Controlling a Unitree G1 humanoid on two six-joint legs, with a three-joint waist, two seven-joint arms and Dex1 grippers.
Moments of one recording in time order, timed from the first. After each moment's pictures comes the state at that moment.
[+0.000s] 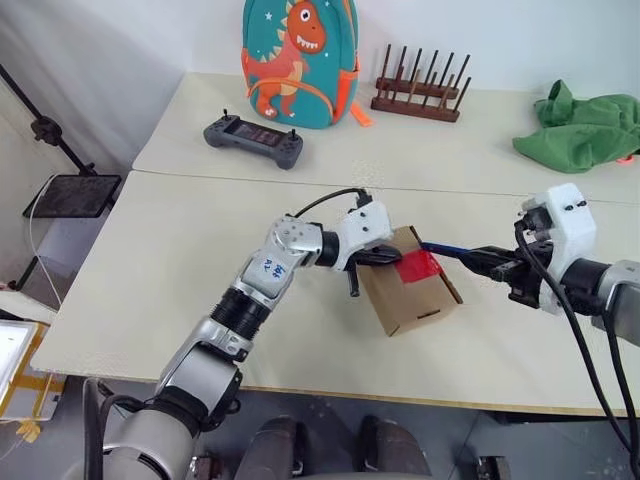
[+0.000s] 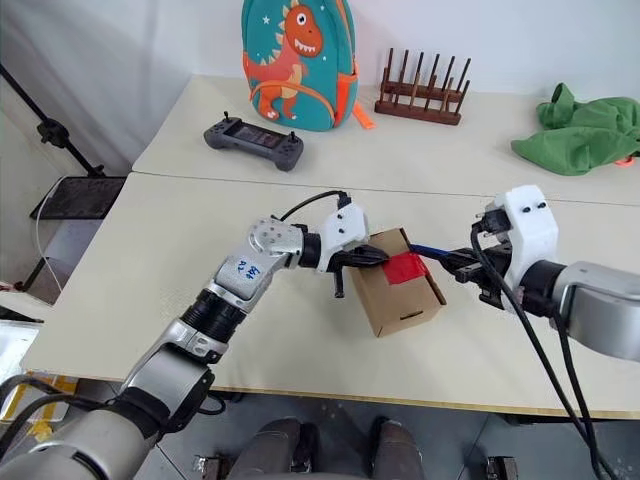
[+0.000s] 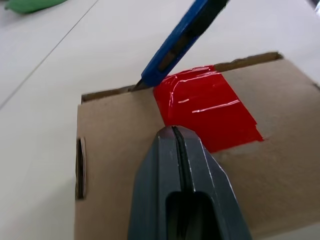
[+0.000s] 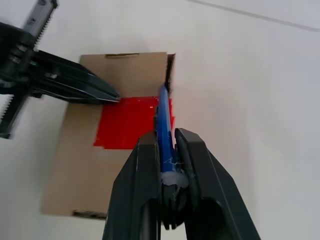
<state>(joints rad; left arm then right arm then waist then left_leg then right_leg) -0.89 0.16 -0.39 0.37 0.01 0.25 -0.88 -0.24 -1.29 -0.27 -0.50 1.83 1.00 -0.29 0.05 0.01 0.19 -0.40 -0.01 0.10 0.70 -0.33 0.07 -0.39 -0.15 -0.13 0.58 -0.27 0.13</state>
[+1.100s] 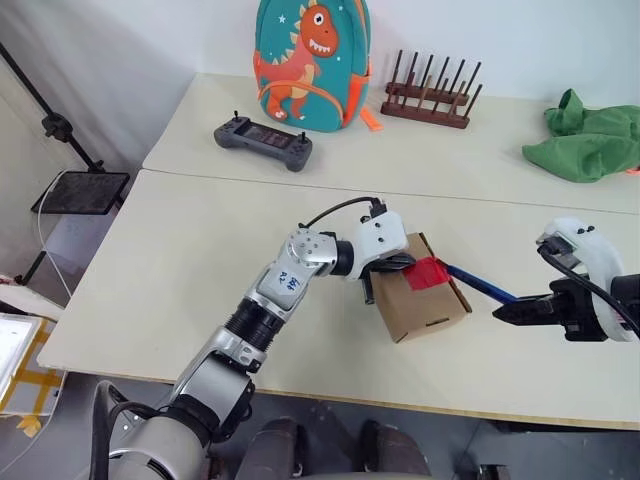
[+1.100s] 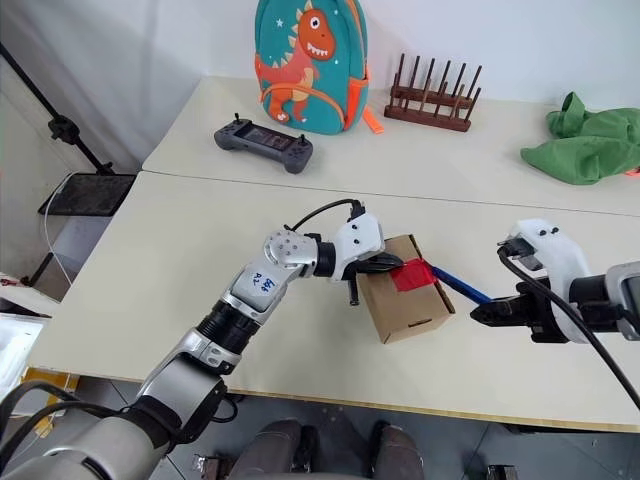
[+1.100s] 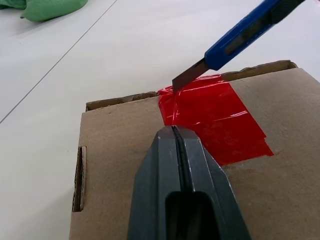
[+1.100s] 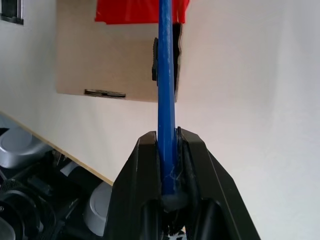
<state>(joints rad) -0.84 0.08 -0.38 0.37 0.04 0.25 -0.83 -0.14 -1.69 -0.20 -0.29 1.95 1.20 0.04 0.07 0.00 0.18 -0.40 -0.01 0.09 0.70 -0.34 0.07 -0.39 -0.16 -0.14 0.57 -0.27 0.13</state>
